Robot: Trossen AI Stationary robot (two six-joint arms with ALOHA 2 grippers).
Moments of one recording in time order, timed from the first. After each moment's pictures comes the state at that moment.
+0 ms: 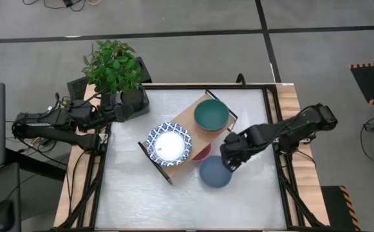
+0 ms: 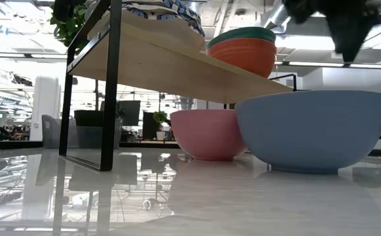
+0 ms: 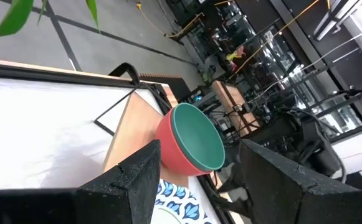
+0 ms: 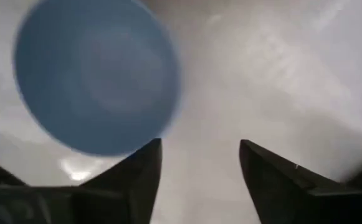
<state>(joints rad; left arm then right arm) -0.04 0.66 0.88 -0.33 -0.52 -0.99 0.29 1.49 1.33 -1.31 0.04 1.13</state>
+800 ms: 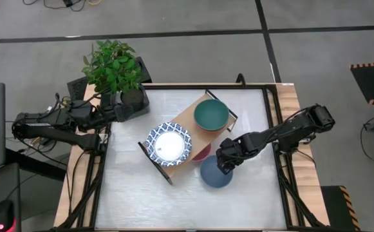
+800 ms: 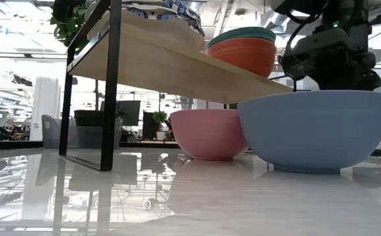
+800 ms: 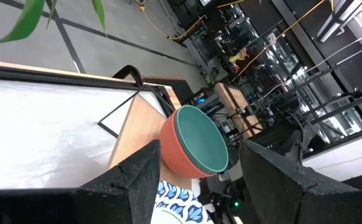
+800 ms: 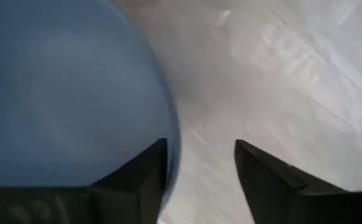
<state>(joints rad) -0.04 0.66 0.88 -0.33 -0.54 -0.99 0.27 1.53 0.98 -0.86 -0.01 1.17</state>
